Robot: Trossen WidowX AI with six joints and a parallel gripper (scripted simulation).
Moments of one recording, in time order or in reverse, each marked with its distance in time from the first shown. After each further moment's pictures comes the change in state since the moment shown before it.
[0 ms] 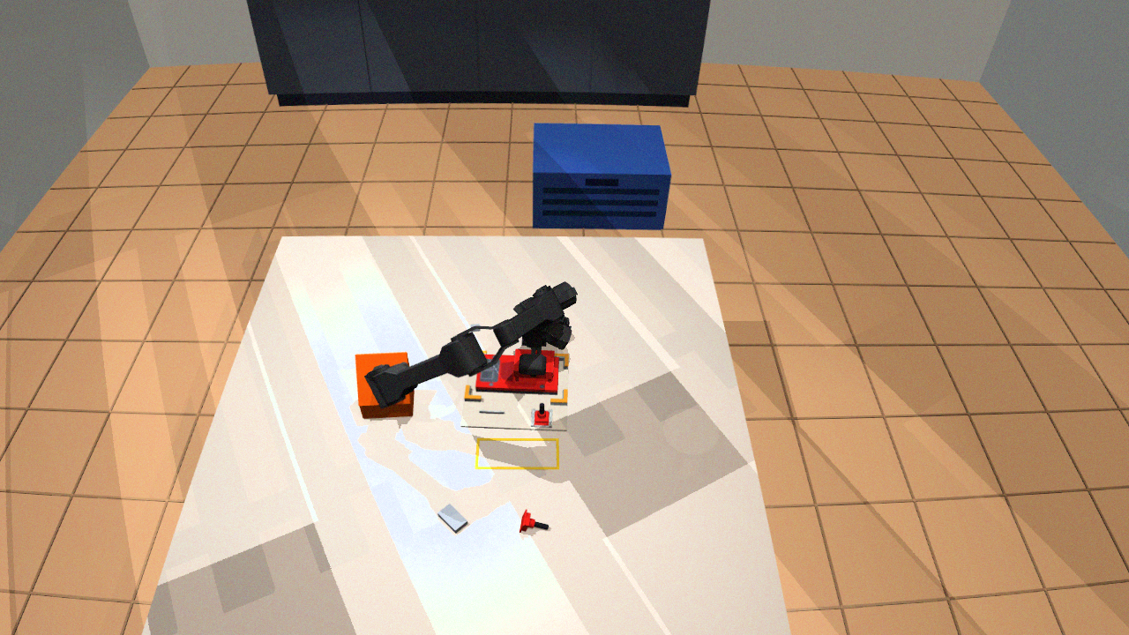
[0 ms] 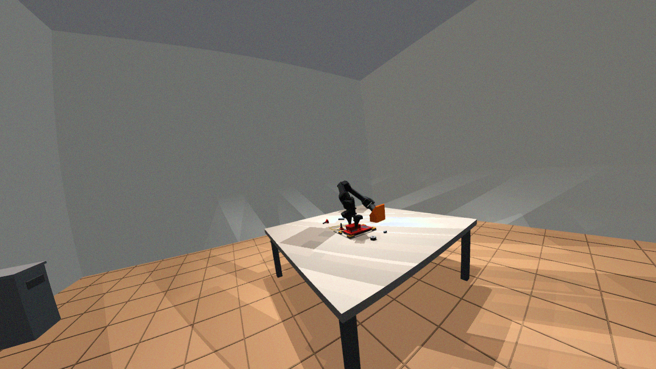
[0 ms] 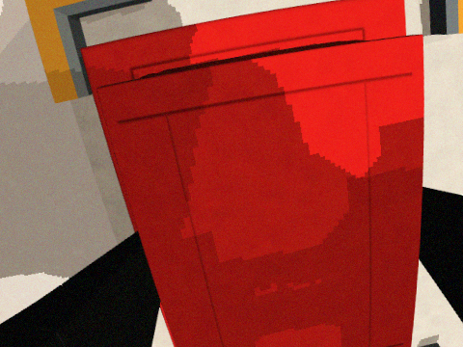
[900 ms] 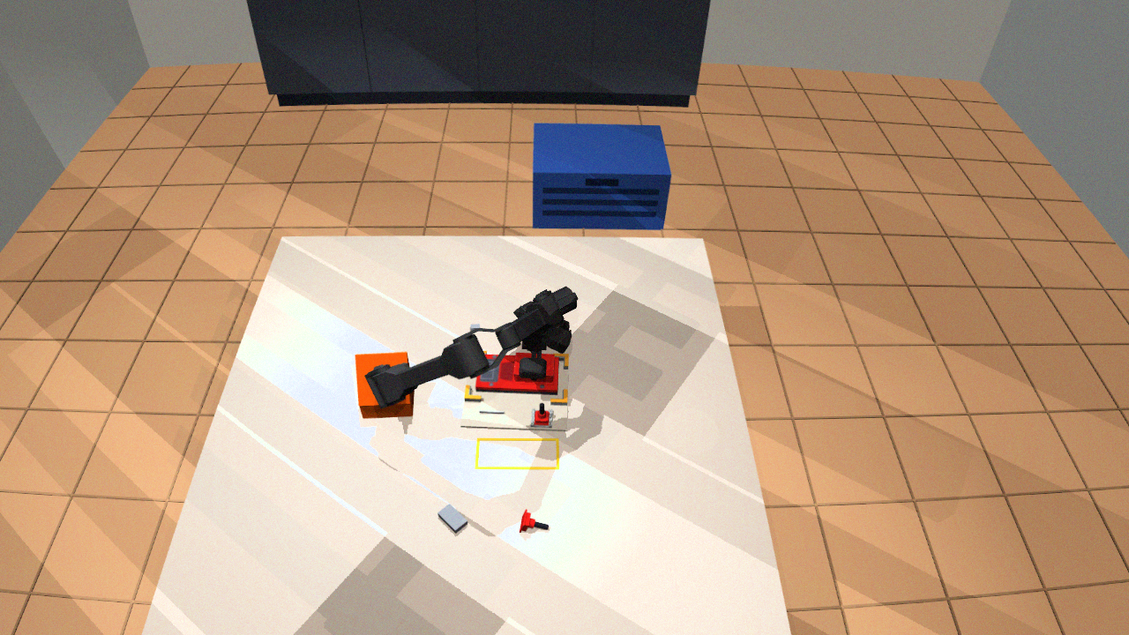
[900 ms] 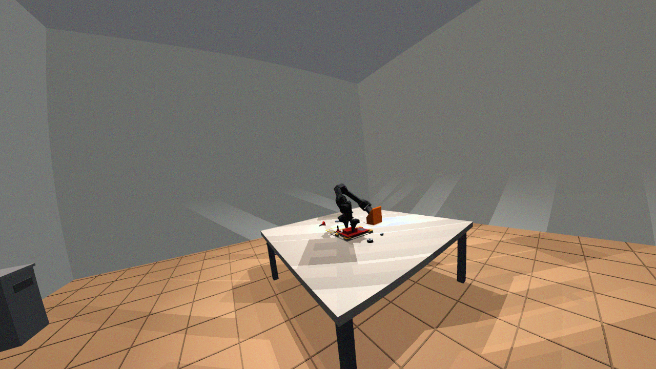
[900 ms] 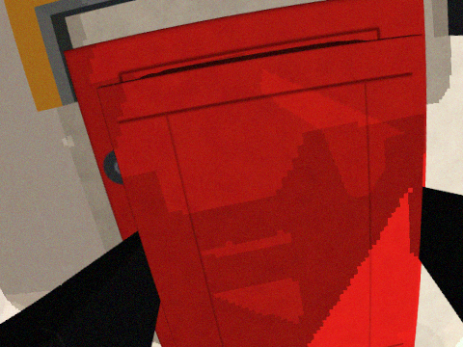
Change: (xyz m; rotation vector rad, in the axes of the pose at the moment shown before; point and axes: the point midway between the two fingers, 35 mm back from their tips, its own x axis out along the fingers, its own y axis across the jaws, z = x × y) arm 0.013 0.000 0.000 0.001 0.000 -0.001
